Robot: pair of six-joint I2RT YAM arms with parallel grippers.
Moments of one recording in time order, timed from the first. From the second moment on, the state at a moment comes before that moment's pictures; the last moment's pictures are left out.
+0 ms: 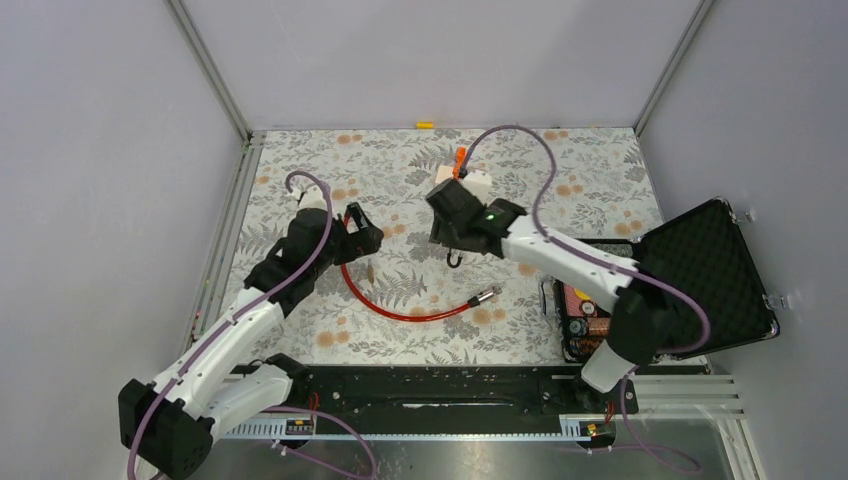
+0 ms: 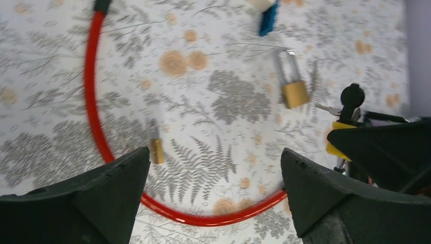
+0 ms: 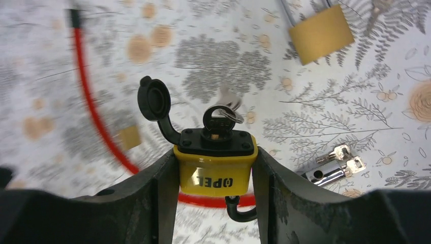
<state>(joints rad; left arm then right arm) -0.48 0.95 0.77 -0.38 -0.17 -0.68 0.87 1.70 1.40 -0.71 0.46 0.96</state>
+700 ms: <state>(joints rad) -0.61 0.92 0.74 -0.05 0.35 -0.51 0.67 1.40 1.06 -0.44 -0.19 1.44</state>
